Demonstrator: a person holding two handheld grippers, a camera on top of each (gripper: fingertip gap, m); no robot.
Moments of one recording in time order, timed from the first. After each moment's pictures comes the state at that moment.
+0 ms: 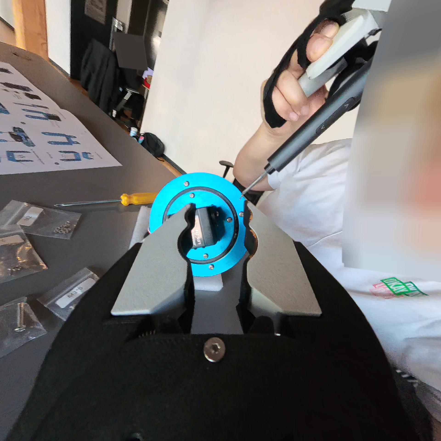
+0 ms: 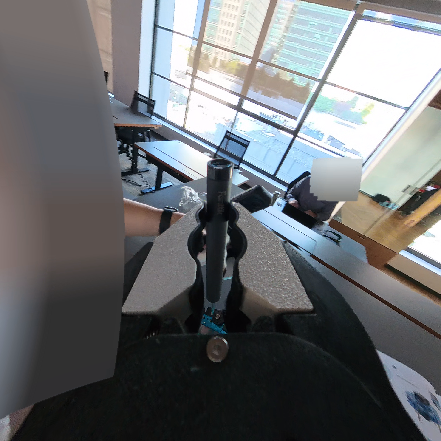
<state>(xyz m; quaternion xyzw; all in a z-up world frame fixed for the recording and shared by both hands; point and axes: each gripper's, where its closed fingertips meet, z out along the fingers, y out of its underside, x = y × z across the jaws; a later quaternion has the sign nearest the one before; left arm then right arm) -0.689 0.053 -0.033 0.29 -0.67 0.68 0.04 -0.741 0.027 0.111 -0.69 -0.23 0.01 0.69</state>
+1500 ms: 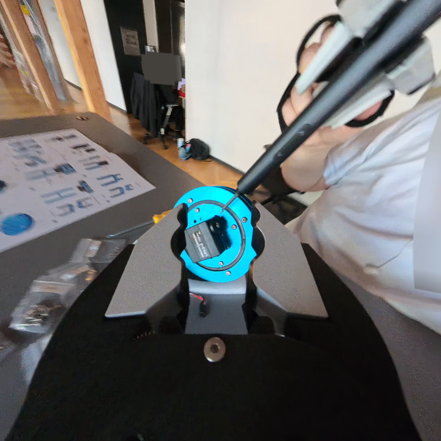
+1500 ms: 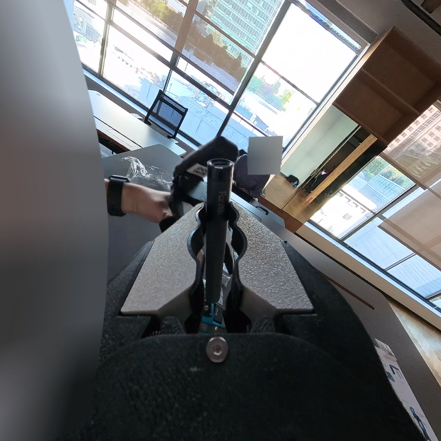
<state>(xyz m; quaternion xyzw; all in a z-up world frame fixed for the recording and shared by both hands) -0.698 0.045 -0.014 0.22 -0.73 0.63 -0.14 -0.753 0.044 0.086 -0.70 -0.19 -0.18 0.66</state>
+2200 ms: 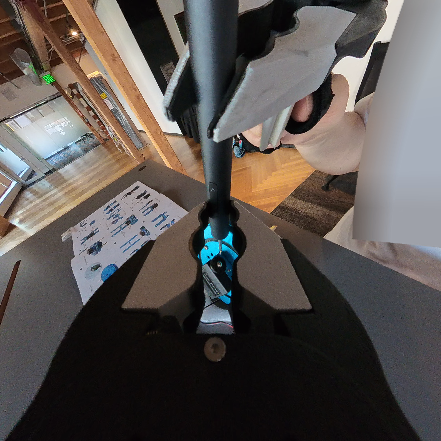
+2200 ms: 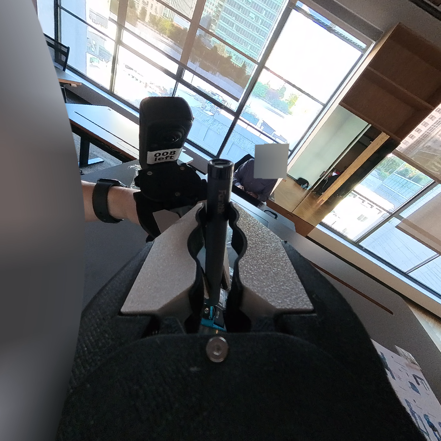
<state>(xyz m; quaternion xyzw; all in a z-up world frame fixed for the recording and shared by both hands) -0.709 0.003 0.012 0.13 -0.75 0.55 -0.33 -0.746 0.044 0.088 -0.70 -0.18 -0.15 0.67</state>
